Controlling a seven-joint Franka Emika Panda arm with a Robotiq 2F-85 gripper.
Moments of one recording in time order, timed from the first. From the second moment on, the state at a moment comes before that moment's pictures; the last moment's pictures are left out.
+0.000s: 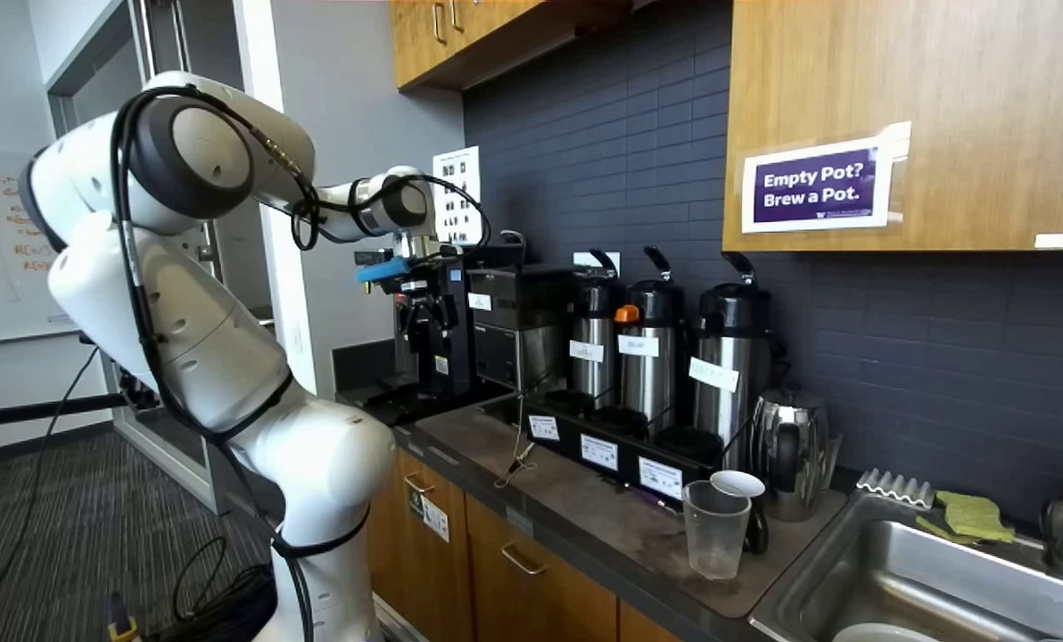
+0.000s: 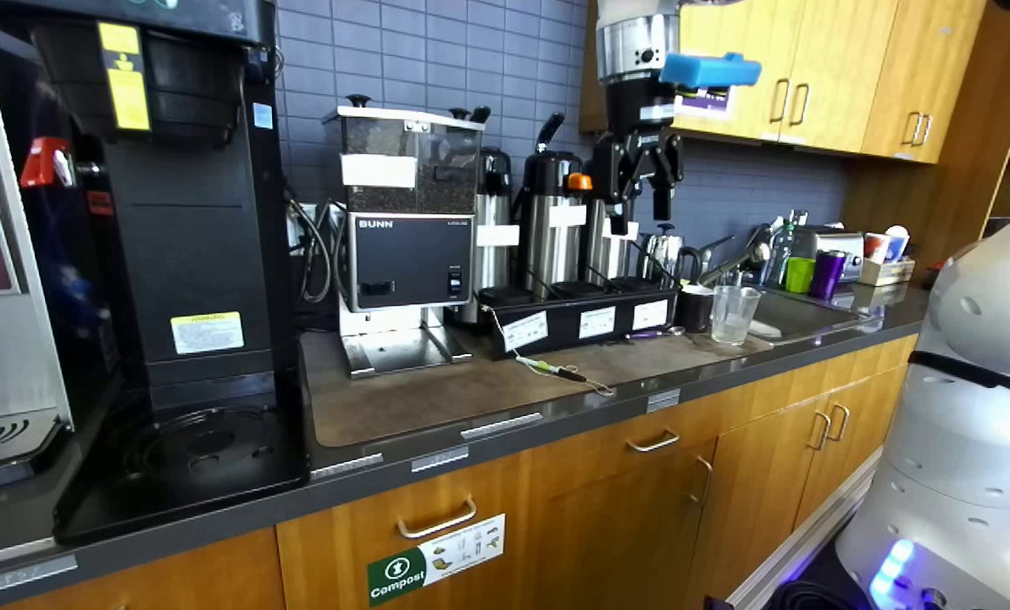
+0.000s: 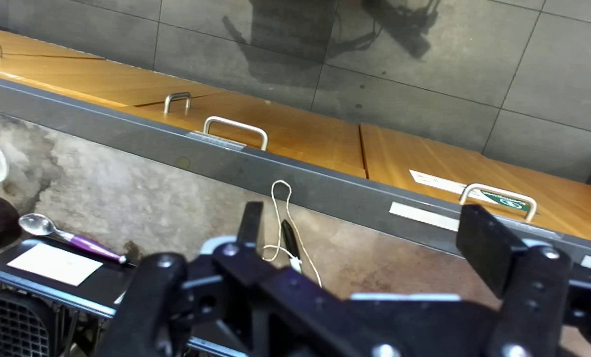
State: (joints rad) arm 0.12 -0.61 0.33 -2.35 0.05 1.67 0.31
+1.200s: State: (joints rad) arm 0.13 -0.55 0.34 -2.27 0.01 1.74 0.31
